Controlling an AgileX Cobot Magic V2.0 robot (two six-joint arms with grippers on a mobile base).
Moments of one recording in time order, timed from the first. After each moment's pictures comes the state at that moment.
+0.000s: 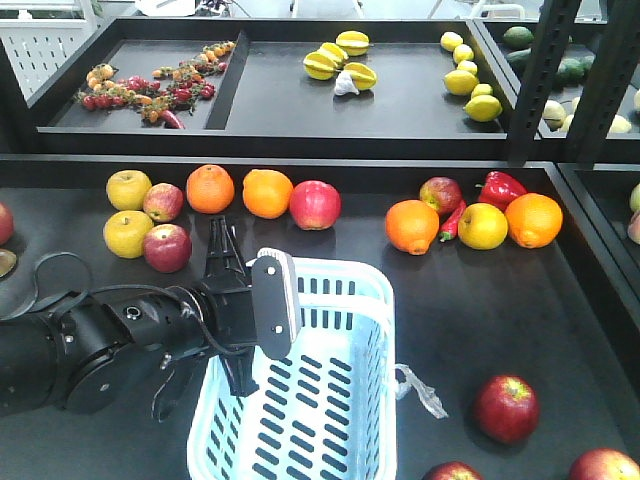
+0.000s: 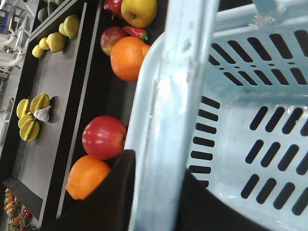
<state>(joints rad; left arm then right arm) -0.64 1.60 -0.80 0.21 -0.18 0.82 0.03 -0.01 0.03 -0.02 0.10 0.08</state>
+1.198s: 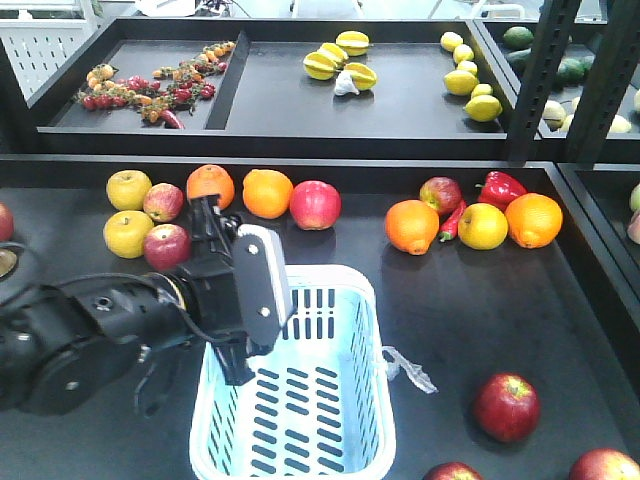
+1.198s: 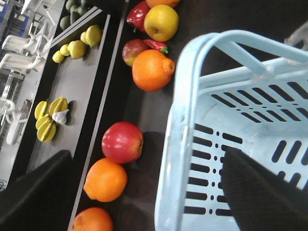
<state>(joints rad) -0.64 1.48 -0.80 0.16 -0.14 0.81 0.03 -0.01 0.03 -0.02 0.10 0.08</state>
